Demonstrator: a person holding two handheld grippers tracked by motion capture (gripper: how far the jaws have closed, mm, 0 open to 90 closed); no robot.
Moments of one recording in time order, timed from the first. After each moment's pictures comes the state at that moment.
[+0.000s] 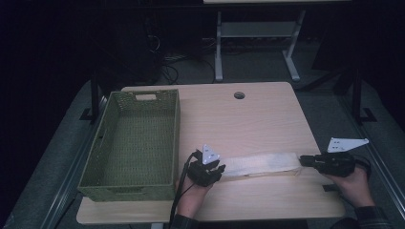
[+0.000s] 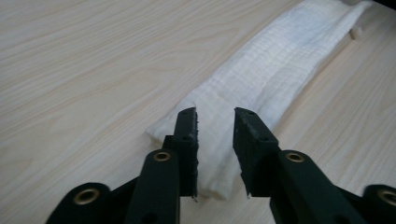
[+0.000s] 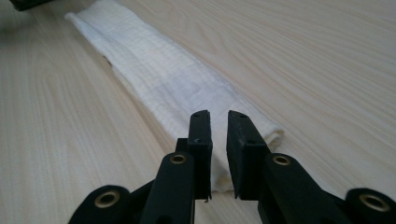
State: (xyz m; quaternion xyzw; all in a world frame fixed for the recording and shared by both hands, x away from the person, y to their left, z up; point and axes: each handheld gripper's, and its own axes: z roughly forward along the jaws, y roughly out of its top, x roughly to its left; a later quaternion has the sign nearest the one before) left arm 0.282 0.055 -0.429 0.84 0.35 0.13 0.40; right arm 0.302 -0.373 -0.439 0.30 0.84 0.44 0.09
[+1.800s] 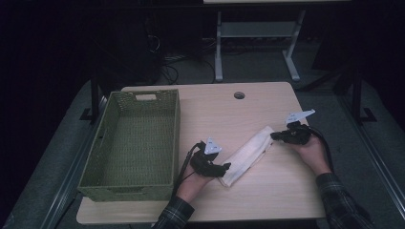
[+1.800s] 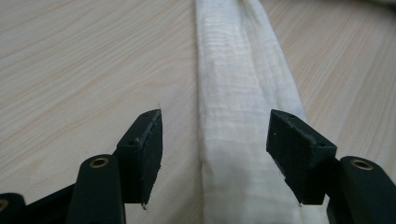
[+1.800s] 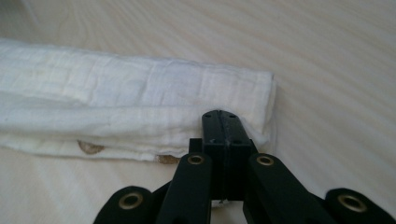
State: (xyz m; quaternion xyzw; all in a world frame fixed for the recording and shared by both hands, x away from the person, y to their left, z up) left arm 0.315 0.052 -0.445 0.85 0.31 0.11 0.40; right arm 0.434 -0.301 -0.472 0.32 0.86 0.38 0.09
